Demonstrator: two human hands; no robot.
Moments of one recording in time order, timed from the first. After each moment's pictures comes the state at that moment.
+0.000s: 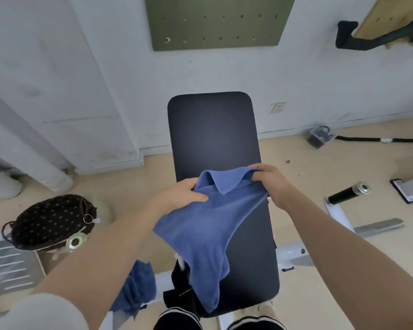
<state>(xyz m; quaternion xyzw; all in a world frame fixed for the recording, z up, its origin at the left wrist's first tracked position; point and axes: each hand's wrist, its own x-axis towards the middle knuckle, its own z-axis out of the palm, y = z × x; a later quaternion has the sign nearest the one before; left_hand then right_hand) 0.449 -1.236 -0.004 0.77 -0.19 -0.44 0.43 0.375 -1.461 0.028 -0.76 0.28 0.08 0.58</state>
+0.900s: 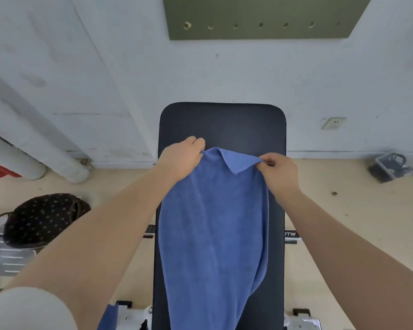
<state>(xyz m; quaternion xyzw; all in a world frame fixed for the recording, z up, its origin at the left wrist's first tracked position) 0.637 -1.349 -0.063 0.97 -0.22 -0.05 0.04 0.575 -1.567 -0.087 -0.87 0.21 -0.01 0.45</state>
